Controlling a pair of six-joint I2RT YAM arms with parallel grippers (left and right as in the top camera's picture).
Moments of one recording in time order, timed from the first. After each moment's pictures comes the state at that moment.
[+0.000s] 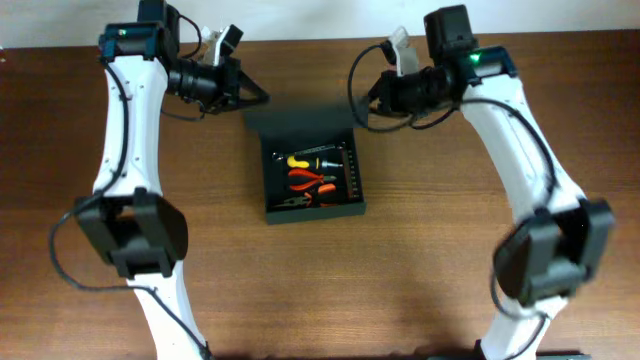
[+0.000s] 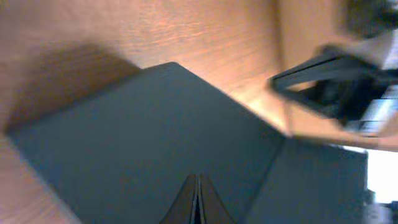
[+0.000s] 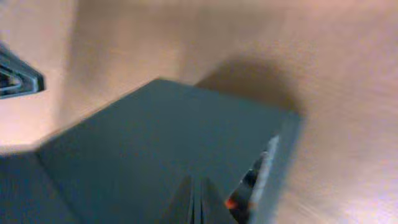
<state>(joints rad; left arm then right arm) 0.00 2.18 2.31 -1.48 0.89 0.13 0.21 1.94 1.90 -0.97 -0.60 0.12</state>
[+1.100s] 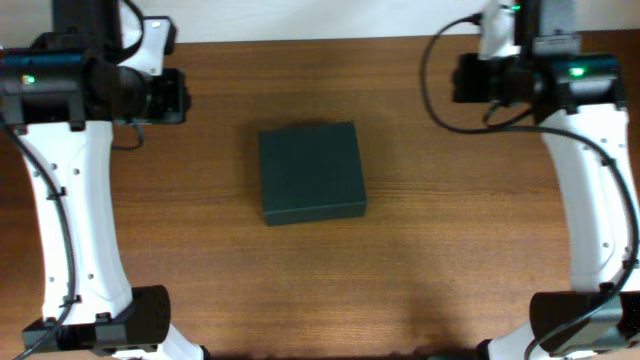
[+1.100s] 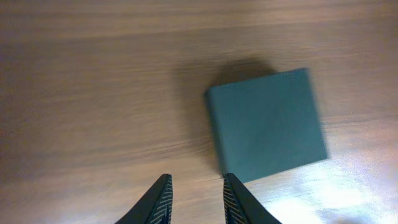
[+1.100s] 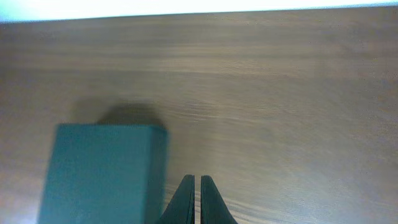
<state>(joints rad) 0.03 1.79 2.32 -1.58 0.18 0.06 0.03 1.72 1.91 -1.09 -0.23 0.09</state>
